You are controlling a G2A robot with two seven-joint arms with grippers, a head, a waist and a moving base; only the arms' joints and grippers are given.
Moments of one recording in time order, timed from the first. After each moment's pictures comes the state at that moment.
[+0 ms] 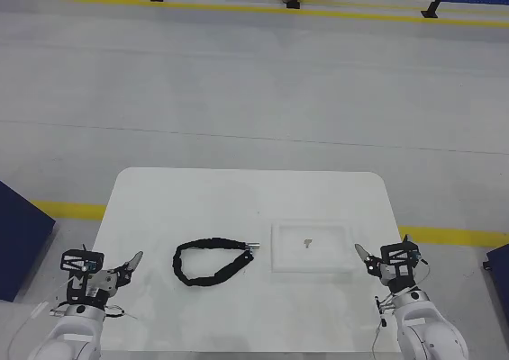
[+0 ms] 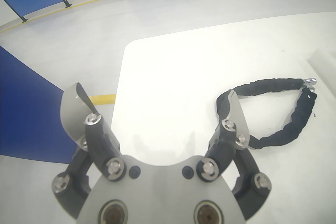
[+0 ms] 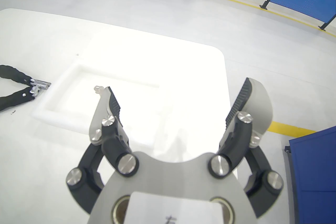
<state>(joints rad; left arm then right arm) 1.73 -1.15 -1.60 -1.80 1.33 0.00 0.00 -1.73 -1.15 1.60 -1.80 -1.33 0.00 0.00</state>
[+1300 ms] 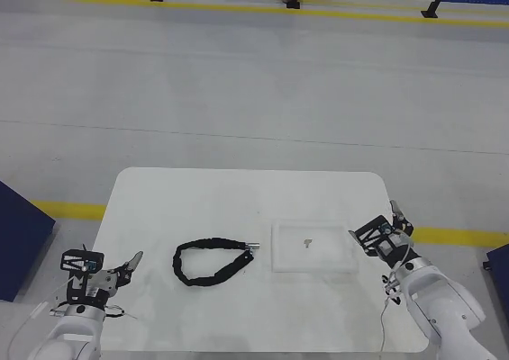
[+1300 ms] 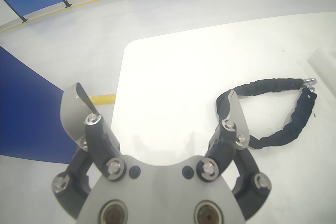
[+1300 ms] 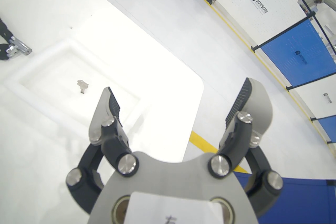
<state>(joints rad) 1.73 -1.15 -1.60 -1.80 1.33 0.00 0.00 -1.57 -1.11 1.62 -1.94 -1.74 -0.33 0.25</state>
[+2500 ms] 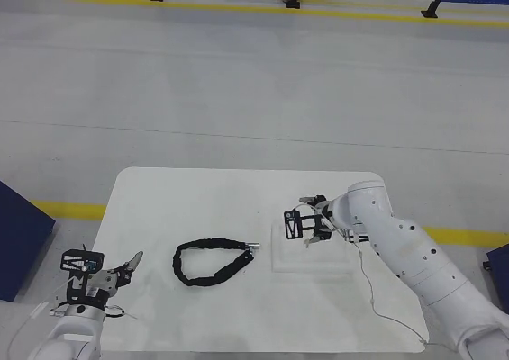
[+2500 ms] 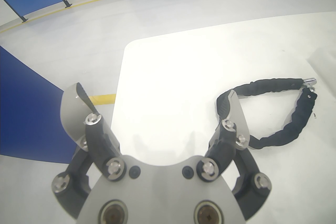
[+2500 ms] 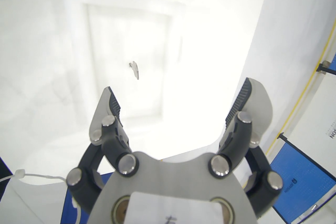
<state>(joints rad) 1.73 -1.15 -1.60 -1.80 1.33 0.00 0.00 -0.57 -1.04 0.69 -1.26 -1.52 -1.01 0.57</state>
